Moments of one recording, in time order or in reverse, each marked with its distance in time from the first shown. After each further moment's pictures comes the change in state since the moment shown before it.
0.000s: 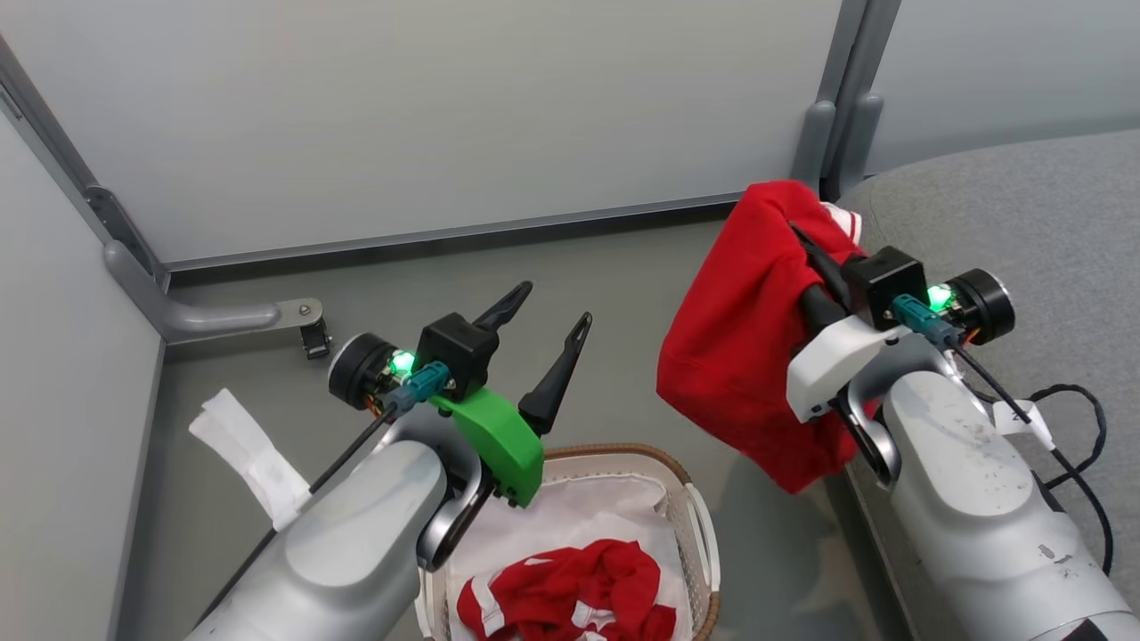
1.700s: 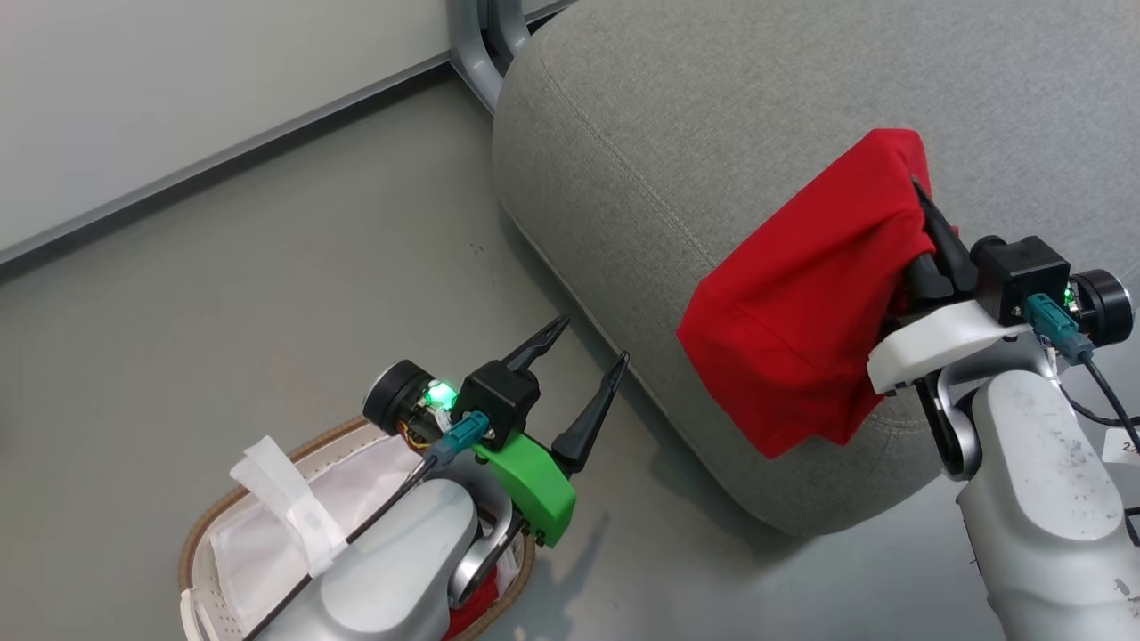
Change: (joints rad) left arm 0.109 -0.059 0.078 -0.038 0.186 -0.036 -0.015; right arm 0.117 -0.016 -0.232 -0.249 -0.026 0.000 0.000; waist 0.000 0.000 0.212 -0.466
